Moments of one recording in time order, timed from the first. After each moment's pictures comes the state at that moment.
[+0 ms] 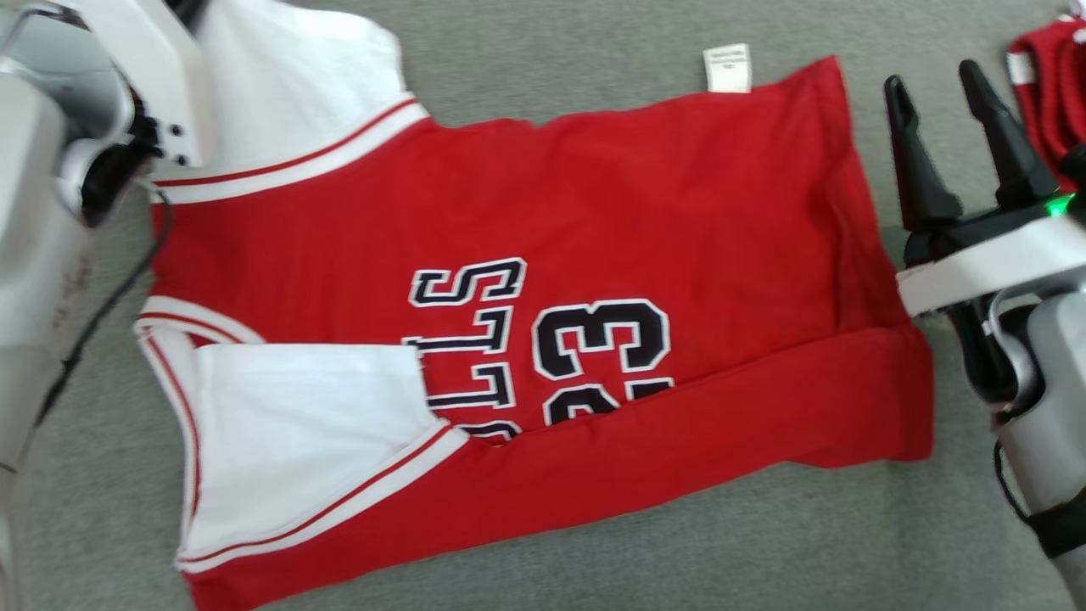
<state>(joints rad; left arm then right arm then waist) -1.19 0.44 -0.71 0.76 -0.69 -0.13 0.27 -0.64 -0.34 0.30 0.37 0.47 0.13 -0.21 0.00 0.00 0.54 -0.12</state>
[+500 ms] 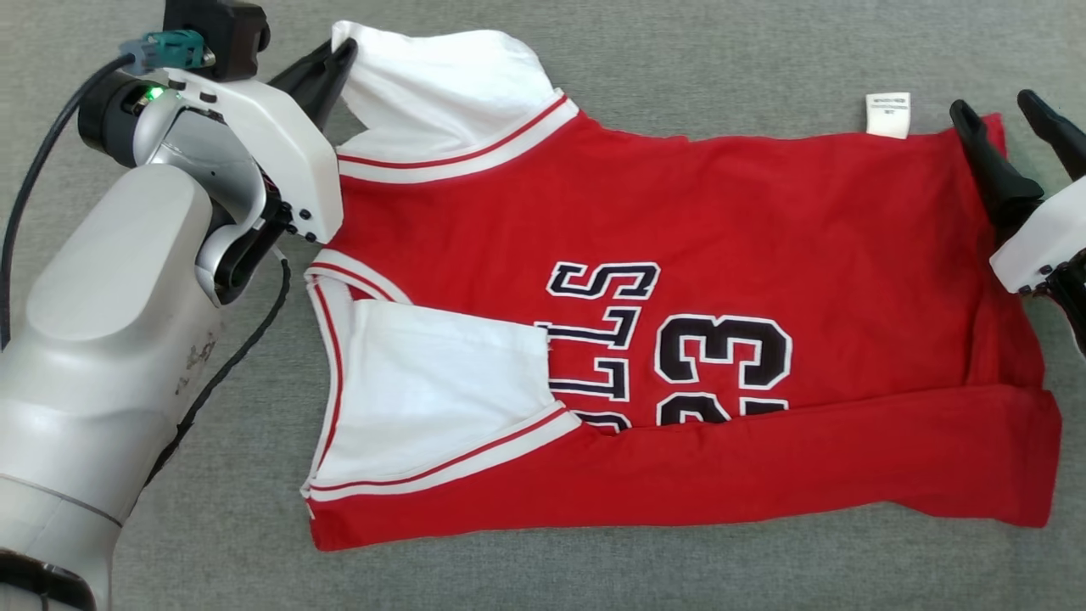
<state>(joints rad) -1.05 0.33 -0.73 0.69 -0.72 -0.13 0.08 -0.78 -0.58 0.51 0.55 0.79 0.13 0.05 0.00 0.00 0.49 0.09</state>
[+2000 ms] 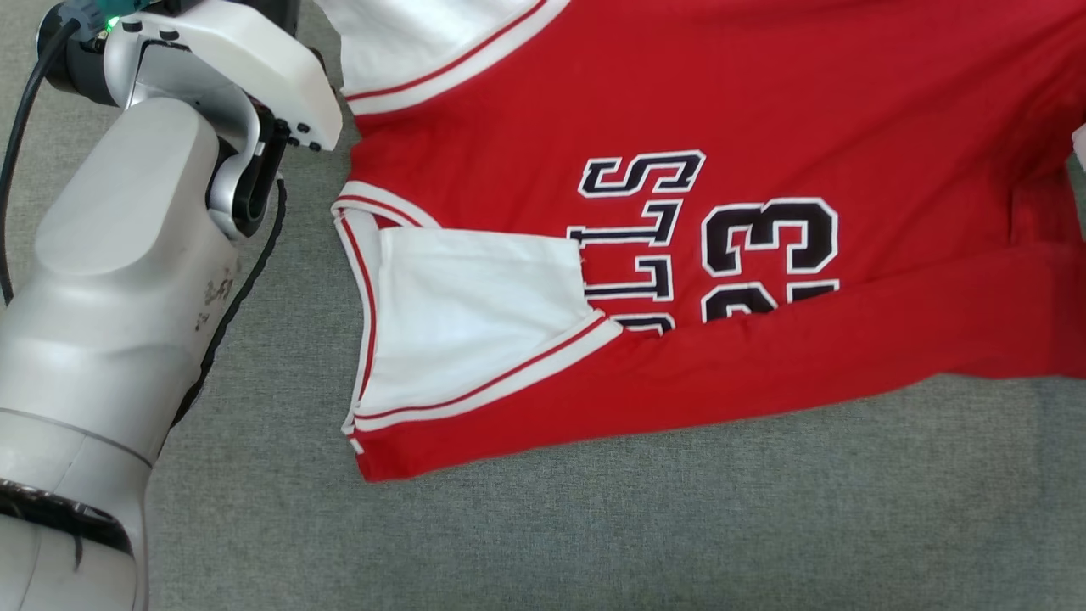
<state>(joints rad) -1.16 0.25 -0.69 0.85 -0.71 -0.01 -0.19 -1.12 -0.62 0.79 0.88 0.87 0.13 -0.21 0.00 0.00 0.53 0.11</state>
